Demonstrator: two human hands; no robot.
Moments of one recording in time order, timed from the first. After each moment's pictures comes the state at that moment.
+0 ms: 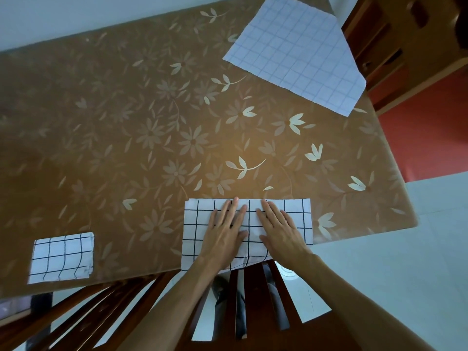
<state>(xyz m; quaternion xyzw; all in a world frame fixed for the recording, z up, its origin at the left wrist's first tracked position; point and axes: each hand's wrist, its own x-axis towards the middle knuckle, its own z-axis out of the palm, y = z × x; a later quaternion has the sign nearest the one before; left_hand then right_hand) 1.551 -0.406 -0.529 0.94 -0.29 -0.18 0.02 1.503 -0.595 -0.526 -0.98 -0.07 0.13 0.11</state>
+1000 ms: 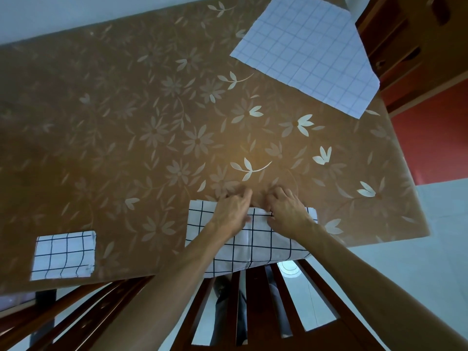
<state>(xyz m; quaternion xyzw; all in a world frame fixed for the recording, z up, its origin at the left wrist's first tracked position) 1.626 -0.452 -0.486 0.93 -0.27 -0.26 0.03 1.582 -0.615 -0.499 -0.96 -0.05 0.22 0.14</state>
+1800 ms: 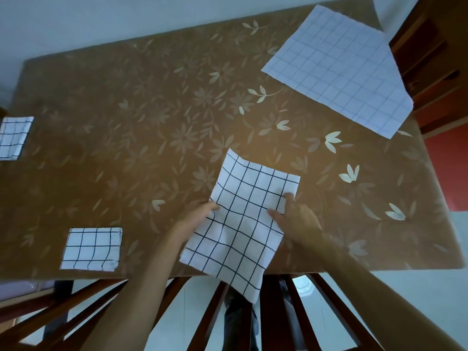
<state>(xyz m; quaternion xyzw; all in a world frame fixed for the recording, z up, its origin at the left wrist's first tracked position) 1.661 -0.333 -0.455 0.78 0.27 -0.37 0.43 1.609 -0.580 -0.473 -0.91 0.14 0.28 0.28</state>
